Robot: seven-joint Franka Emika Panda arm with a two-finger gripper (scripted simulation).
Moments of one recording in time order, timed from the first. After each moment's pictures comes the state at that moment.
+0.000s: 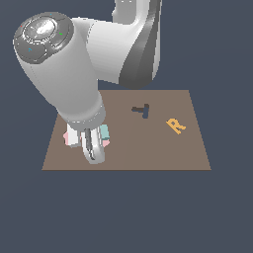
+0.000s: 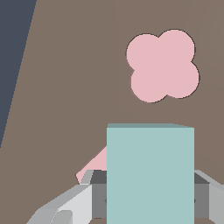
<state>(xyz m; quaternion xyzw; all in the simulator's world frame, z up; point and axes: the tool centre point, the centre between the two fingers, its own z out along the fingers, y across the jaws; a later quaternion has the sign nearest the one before) 0.045 -0.093 0.036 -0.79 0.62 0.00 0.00</state>
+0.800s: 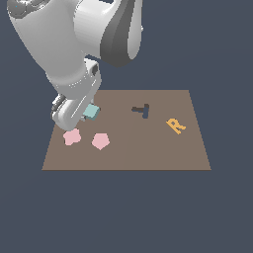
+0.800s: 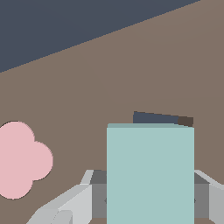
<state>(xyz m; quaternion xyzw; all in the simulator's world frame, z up) -0.040 -0.134 0.039 -0.57 0.82 0.00 0.00</state>
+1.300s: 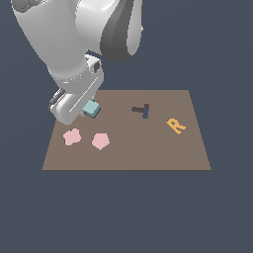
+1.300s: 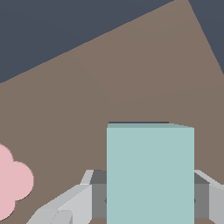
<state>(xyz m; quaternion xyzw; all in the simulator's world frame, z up) -0.057 -0.135 0.040 -0.53 0.85 0.00 0.00</state>
